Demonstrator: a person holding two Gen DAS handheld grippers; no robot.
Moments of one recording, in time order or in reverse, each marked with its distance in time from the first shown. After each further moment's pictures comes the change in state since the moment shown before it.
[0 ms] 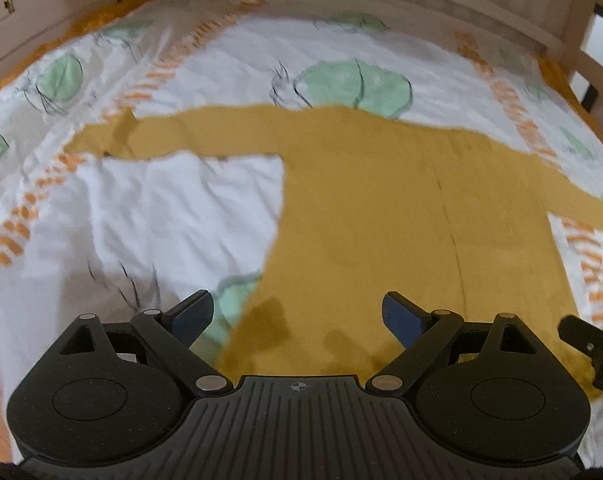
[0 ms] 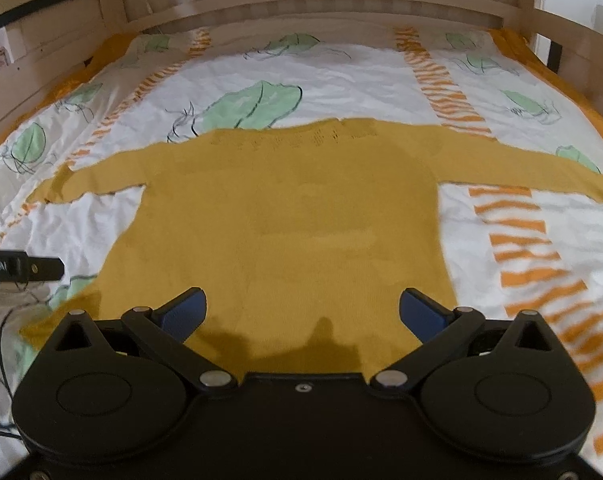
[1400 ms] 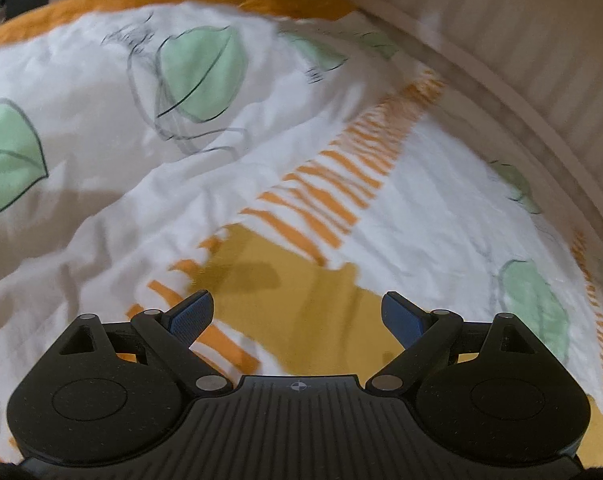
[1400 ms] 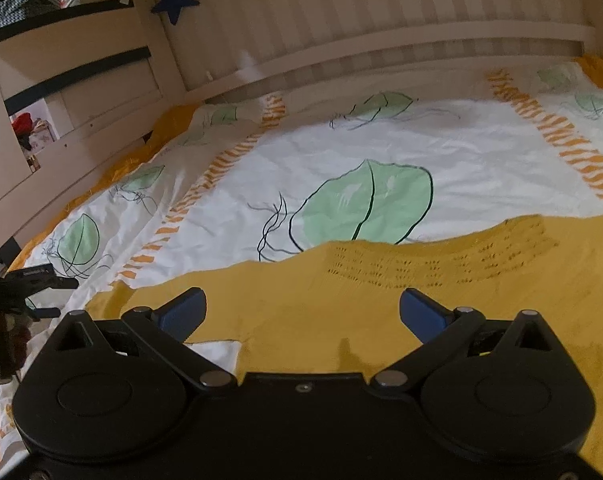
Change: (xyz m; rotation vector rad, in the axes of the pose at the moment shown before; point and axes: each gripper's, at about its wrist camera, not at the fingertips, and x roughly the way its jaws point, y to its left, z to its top) left arm 0.157 0.319 0.145 -0.478 -0.144 -0.029; right arm 0.120 0.089 0.106 0.069 -0.181 0.262
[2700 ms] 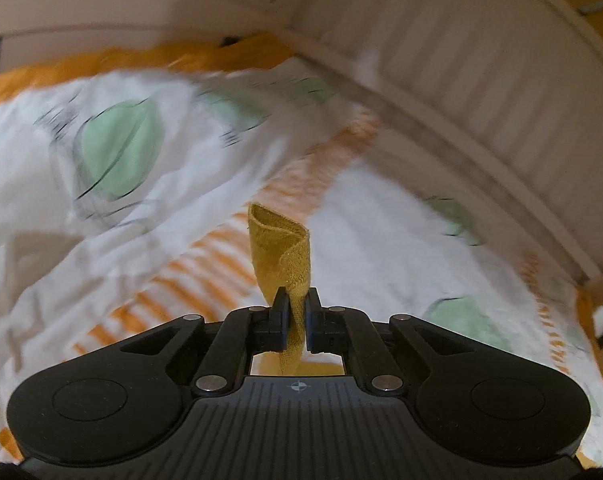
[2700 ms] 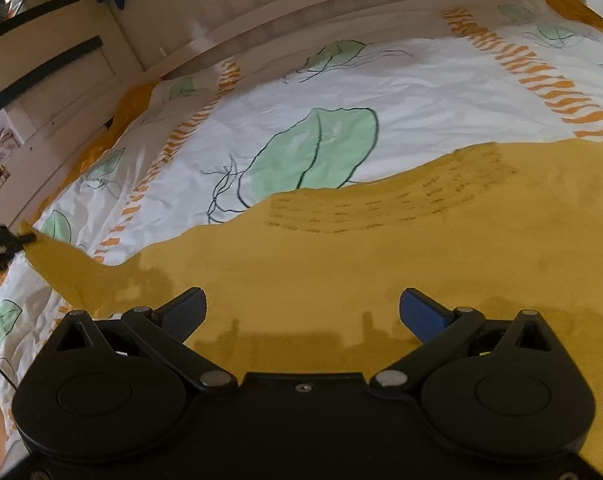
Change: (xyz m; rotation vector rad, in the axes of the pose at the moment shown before) left arm -0.054 -0.083 0.030 0.074 -0.131 -0.149; right arm 0.002 -0.061 -0.012 0.127 0.125 -0.048
